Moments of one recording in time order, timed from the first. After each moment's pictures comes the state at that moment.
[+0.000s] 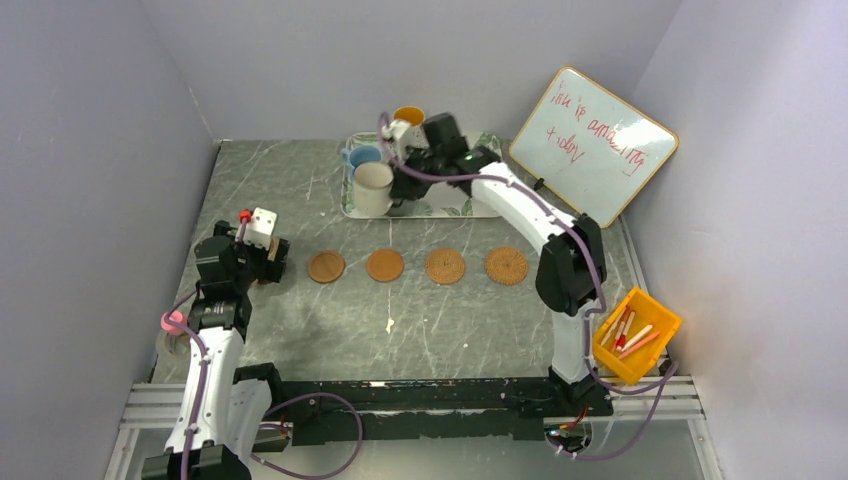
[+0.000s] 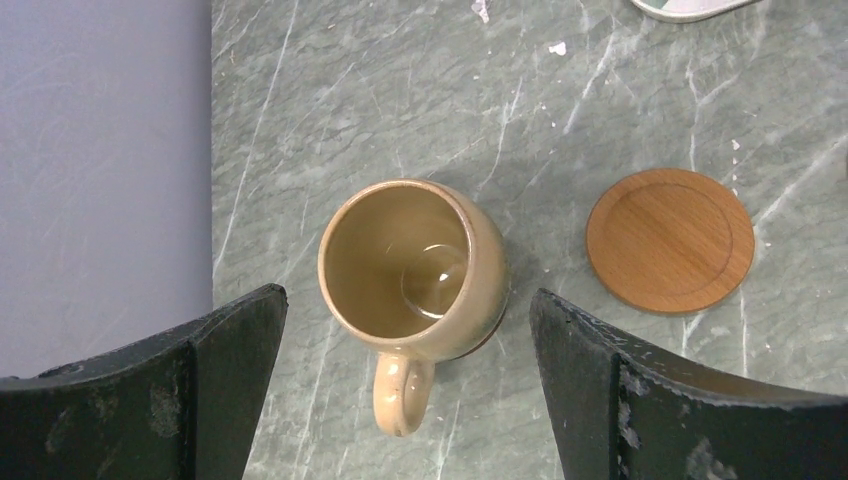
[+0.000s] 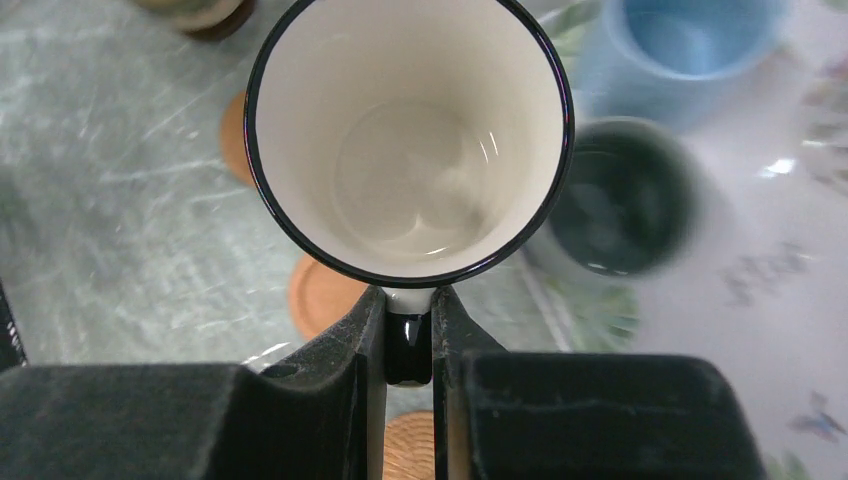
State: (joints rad) left arm 0.17 0.73 0.51 -0.16 0.16 0.43; right arm 0.54 1.99 1.89 -0.54 -0.50 -0.22
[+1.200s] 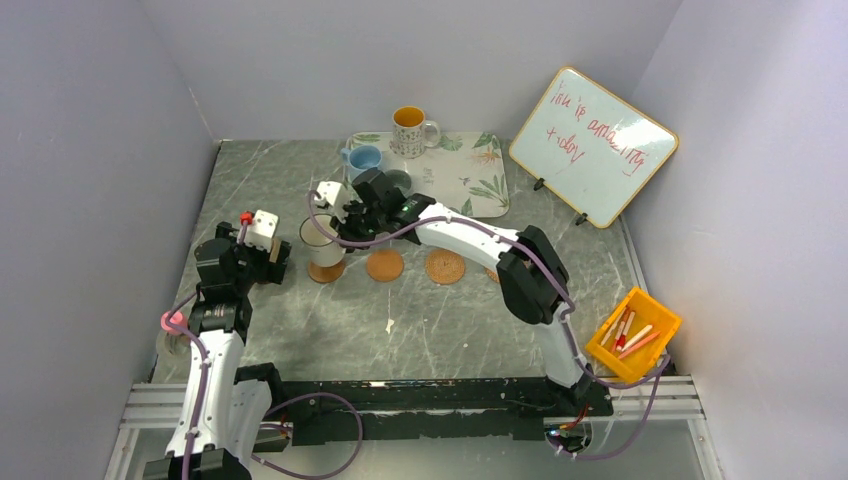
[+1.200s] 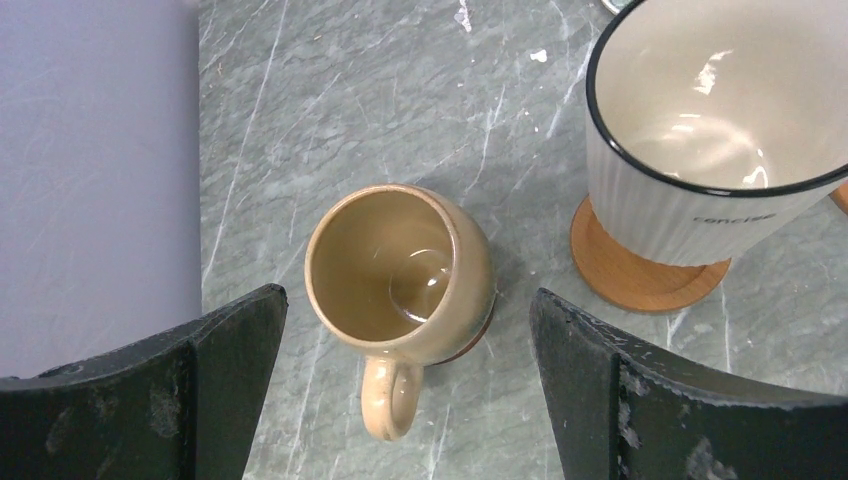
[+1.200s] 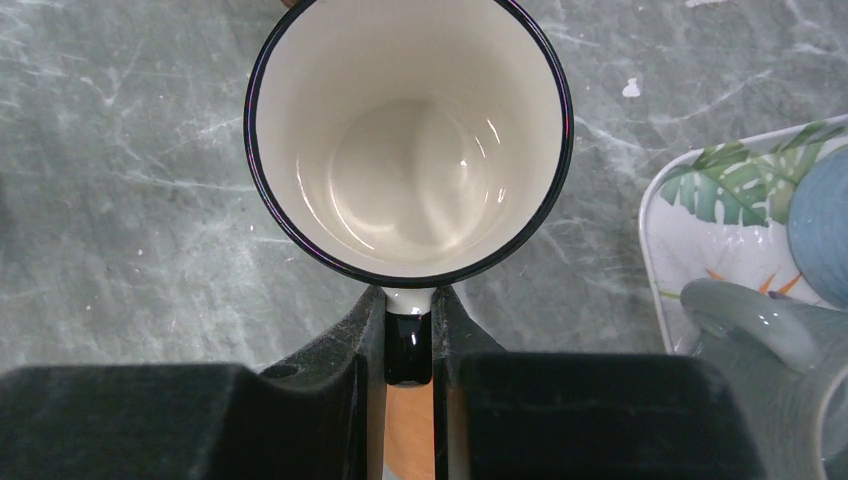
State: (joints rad) left arm 0.17 0.71 0.50 -0.16 0.19 0.42; right arm 0.88 2.10 1.77 -0.33 -0.36 -0.30
